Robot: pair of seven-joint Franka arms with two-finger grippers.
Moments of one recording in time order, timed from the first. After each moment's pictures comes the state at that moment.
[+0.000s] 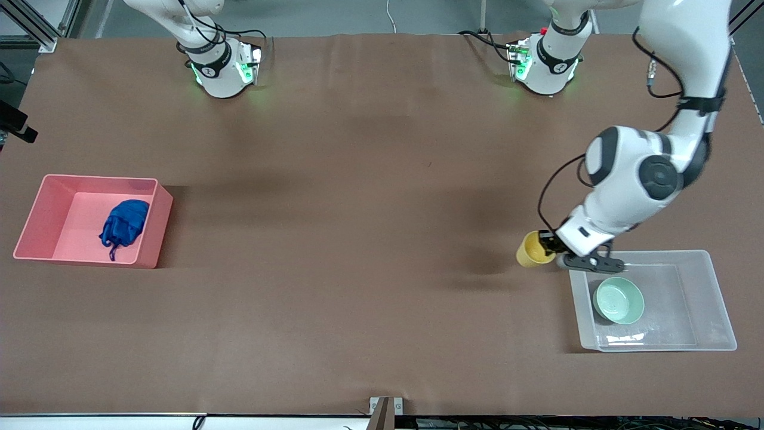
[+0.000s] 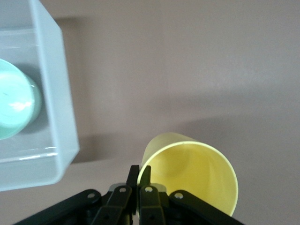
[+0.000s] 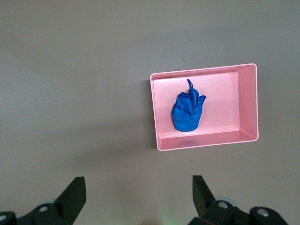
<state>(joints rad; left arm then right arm) 0.04 0.34 -0.23 -1.81 -0.02 2.24 -0.04 -0.11 -0.03 -0.03 -1.47 -0.01 1.43 0.00</state>
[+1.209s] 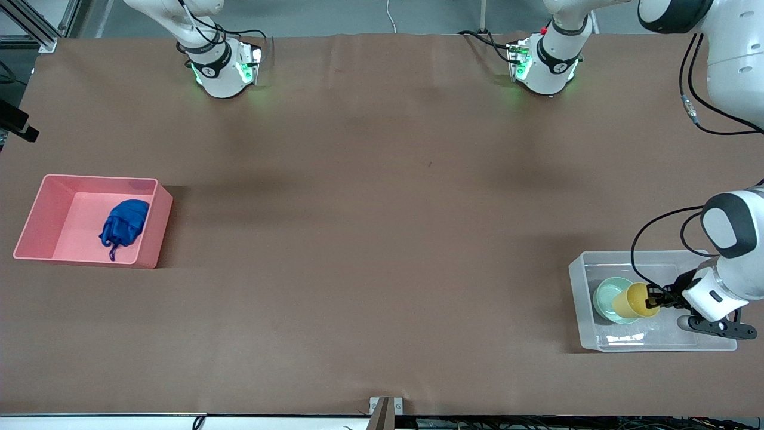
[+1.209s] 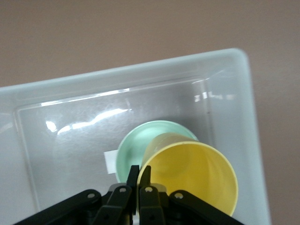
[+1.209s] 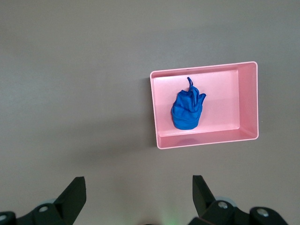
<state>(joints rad) 0.24 0.74 -0.13 -1.33 0.00 2.15 0.33 -0.11 -0.03 -0.03 -1.47 -0.01 1.42 0.00</state>
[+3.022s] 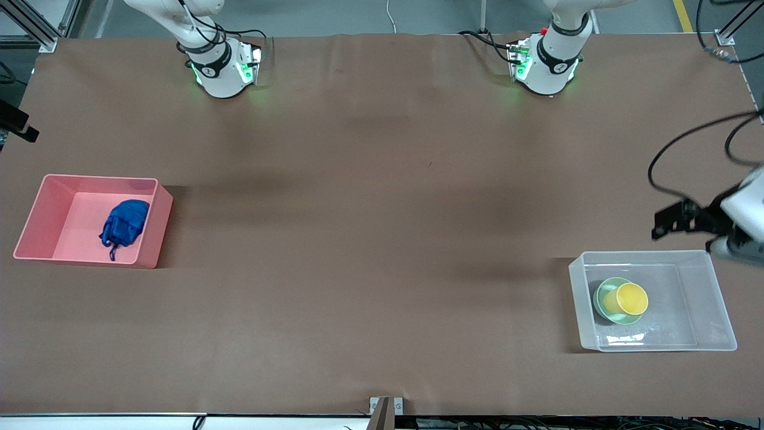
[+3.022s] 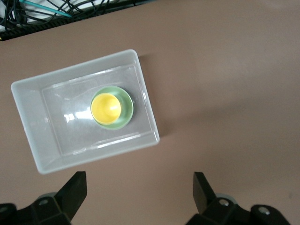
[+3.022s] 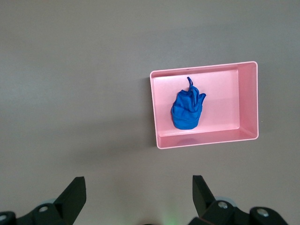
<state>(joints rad) 0.11 0.24 -0.15 -1.35 0.00 1.66 0.23 -0.12 -0.03 -0.03 -1.47 -0.01 1.42 0.00</state>
